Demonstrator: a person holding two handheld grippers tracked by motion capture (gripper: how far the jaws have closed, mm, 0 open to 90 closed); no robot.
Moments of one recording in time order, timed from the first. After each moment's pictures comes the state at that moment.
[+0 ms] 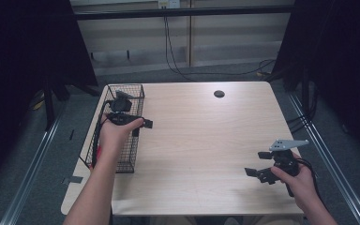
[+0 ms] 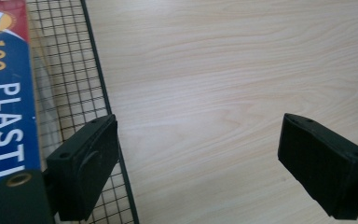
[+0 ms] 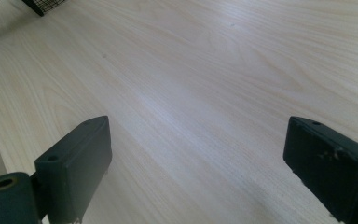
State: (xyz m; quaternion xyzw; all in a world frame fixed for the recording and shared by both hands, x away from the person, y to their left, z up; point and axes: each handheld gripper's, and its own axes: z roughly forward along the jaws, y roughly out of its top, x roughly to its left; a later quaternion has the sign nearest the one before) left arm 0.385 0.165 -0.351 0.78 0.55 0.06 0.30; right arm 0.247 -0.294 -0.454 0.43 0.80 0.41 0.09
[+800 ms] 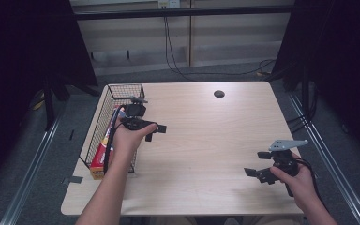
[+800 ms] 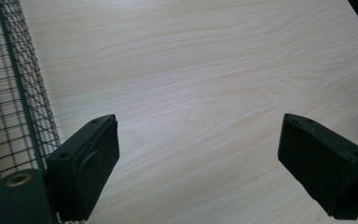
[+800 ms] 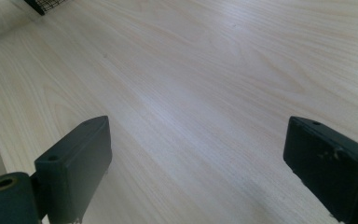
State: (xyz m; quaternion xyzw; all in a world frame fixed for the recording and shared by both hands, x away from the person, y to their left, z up) left arm 0.376 0.133 -0.365 0.79 0.52 0.04 0.32; right arm 0.248 -0.293 -0.455 0.42 0.80 0.41 0.09
